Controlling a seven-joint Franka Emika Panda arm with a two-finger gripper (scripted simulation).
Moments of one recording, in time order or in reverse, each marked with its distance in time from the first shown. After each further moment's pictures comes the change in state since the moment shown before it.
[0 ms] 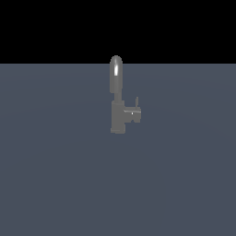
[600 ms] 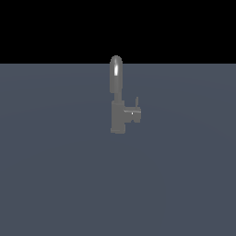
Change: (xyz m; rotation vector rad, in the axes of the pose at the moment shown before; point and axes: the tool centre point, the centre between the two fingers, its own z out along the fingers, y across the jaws) arm 0.013 -0.001 0.001 0.030 -0.027 0.030
